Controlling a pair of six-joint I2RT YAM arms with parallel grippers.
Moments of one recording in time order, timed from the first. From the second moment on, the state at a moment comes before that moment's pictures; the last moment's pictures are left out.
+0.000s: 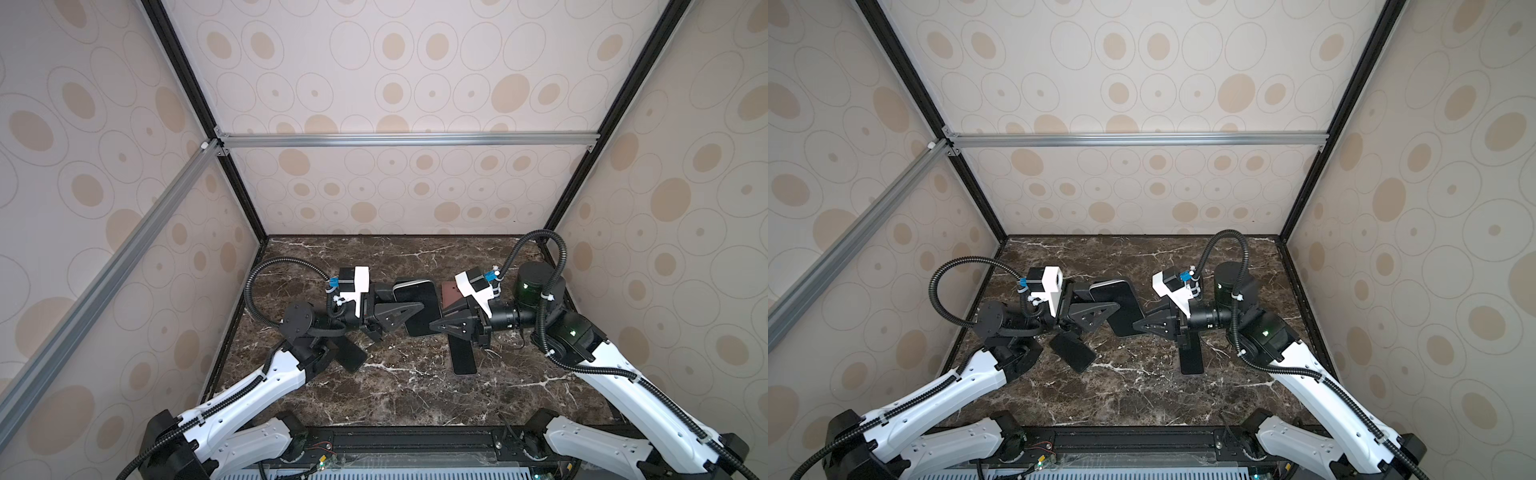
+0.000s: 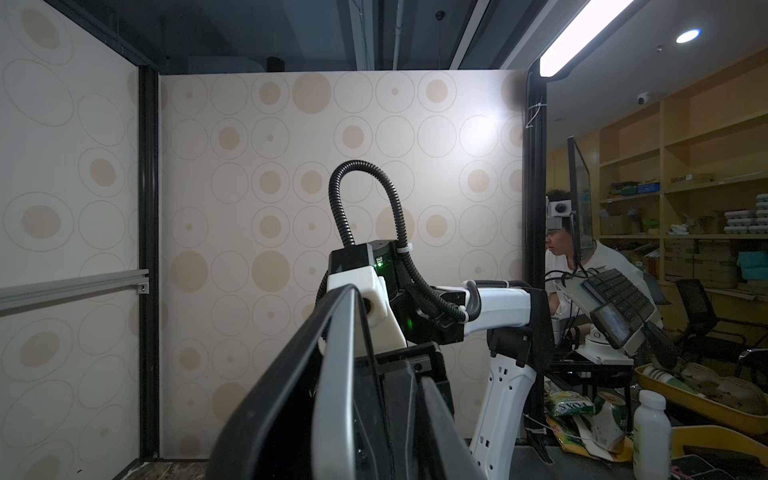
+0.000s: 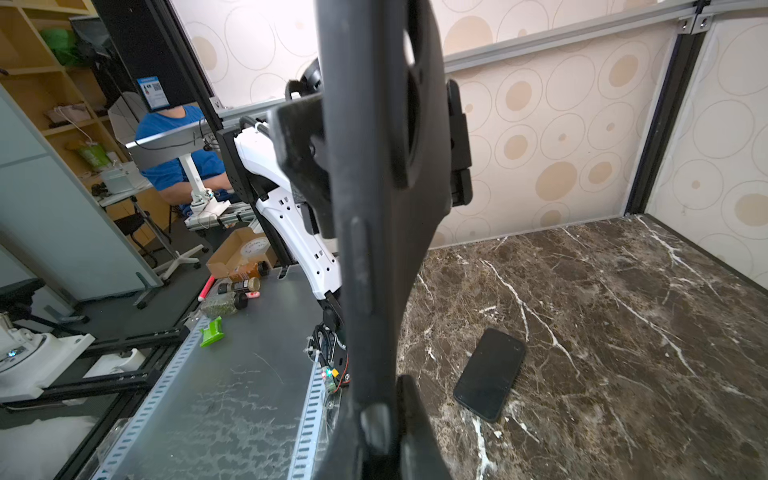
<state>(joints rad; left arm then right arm) -0.75 1.06 0.79 0.89 0.74 -0.47 0.64 1.00 1.11 -0.29 -0.96 0.04</state>
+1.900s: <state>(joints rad) -0.82 1.17 1.19 -0.51 0.65 0.71 0.62 1.11 1.31 -0.68 -0.75 0.00</state>
